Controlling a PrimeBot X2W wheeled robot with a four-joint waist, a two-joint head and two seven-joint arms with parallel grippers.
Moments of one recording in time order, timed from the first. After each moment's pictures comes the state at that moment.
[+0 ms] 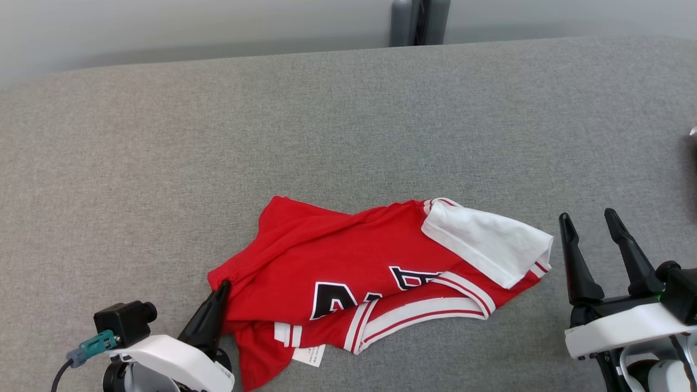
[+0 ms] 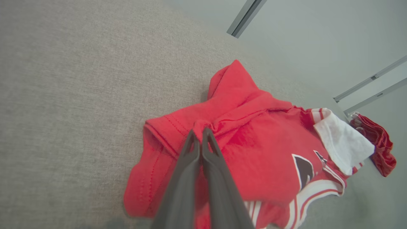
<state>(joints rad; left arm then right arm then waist) -0.04 0.28 -0.33 0.11 -0.85 0.04 0.00 -0.06 -0.08 -0.01 -0.02 0.23 0.13 -0.10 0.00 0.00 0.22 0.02</state>
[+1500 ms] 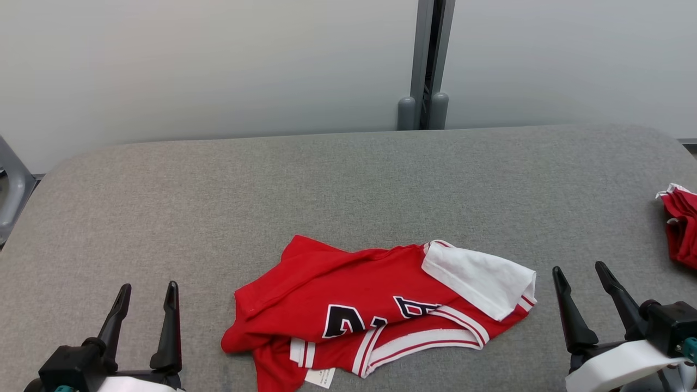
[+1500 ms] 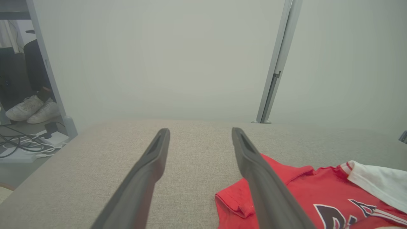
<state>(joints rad) 0.12 0.37 -0.25 -0.06 -0.53 0.23 -0.21 0.05 -0.10 0.01 0.02 0.21 0.13 -0.04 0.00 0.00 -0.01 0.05</state>
